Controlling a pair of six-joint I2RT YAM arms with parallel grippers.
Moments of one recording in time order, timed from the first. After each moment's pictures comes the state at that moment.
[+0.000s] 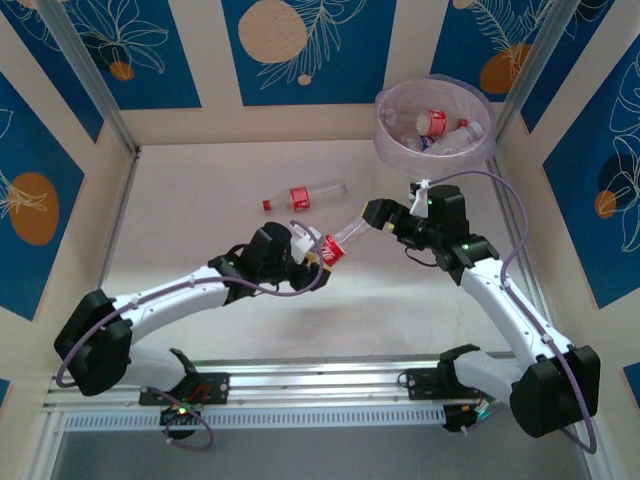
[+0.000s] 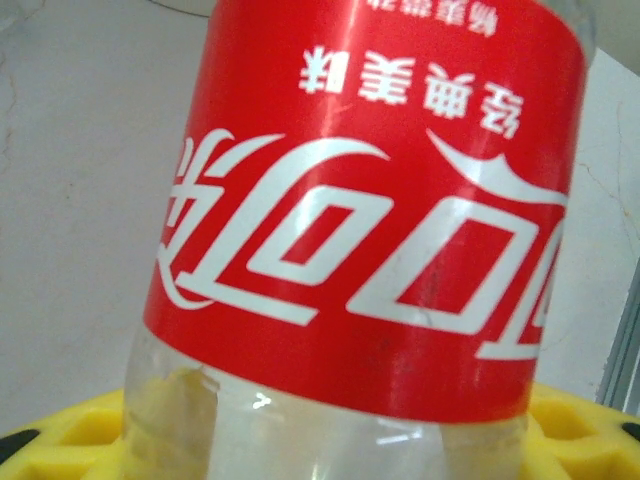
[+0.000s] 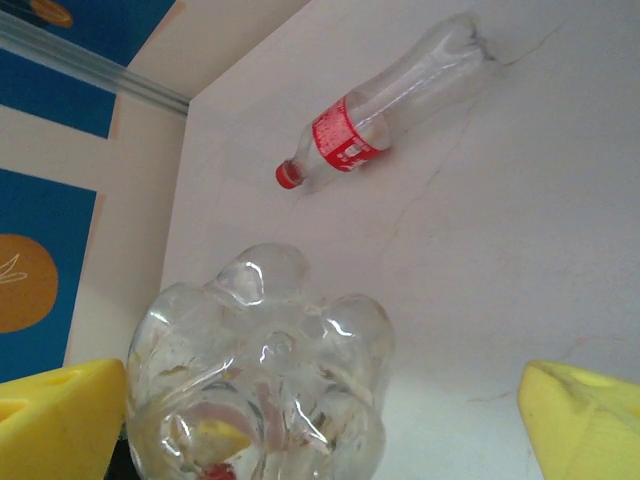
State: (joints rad) left arm -0.82 1.34 0.82 -0.11 0.22 -0.16; right arm 0.30 1.10 0.86 -0.32 -0.41 0.74
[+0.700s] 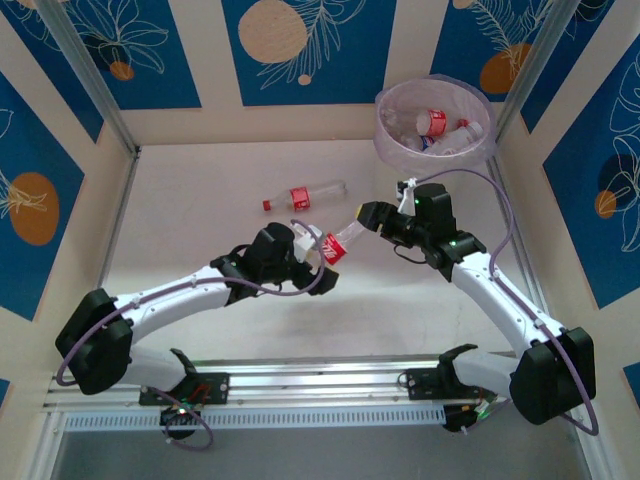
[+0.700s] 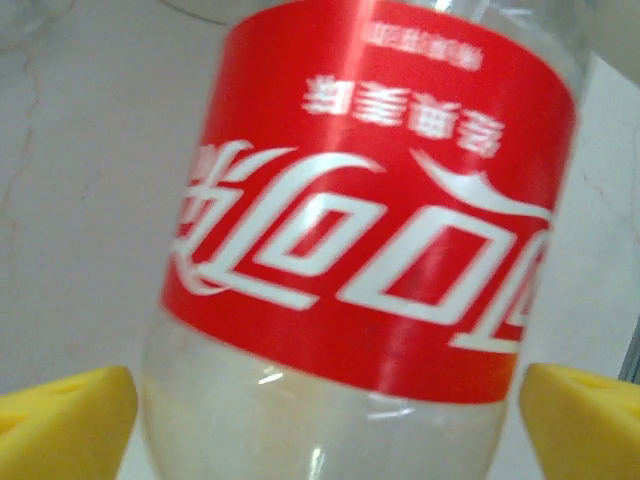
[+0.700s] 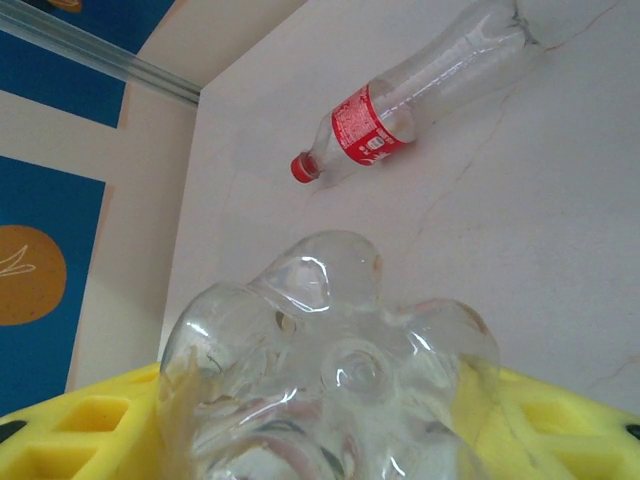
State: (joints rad) left arm -0.84 1.35 0.83 -0.12 0.16 -0.21; right arm 0.35 1.15 0.88 -0.27 -0.39 0.77
